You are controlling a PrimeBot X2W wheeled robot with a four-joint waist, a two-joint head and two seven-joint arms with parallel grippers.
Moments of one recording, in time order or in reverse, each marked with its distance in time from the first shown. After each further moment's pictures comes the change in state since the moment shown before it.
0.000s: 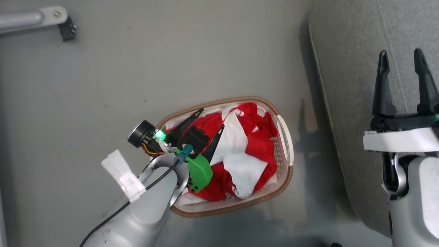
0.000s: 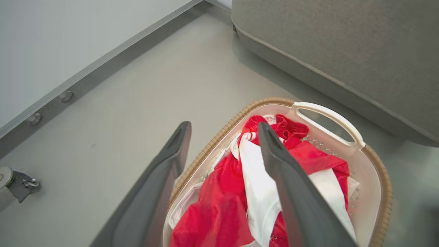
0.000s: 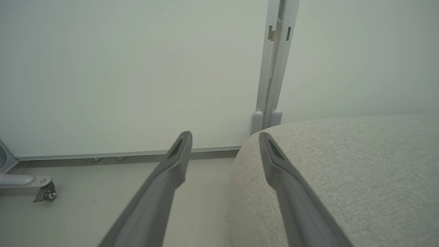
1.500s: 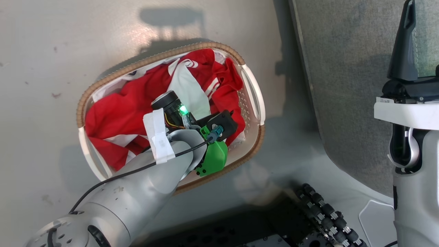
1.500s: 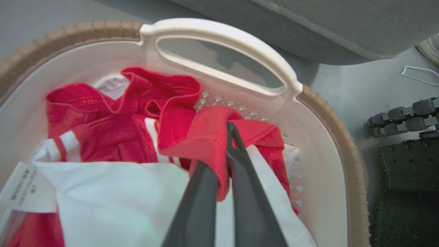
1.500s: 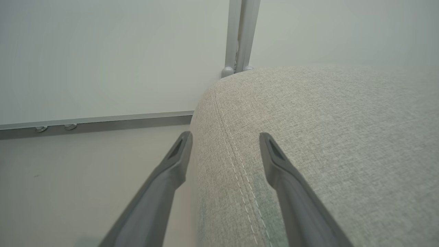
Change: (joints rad) left arm -0.323 -0.002 -0.581 0.188 -0.307 0.000 0.059; right arm -0.134 0.000 0.014 -0.094 0.085 0.000 0.000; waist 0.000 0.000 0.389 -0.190
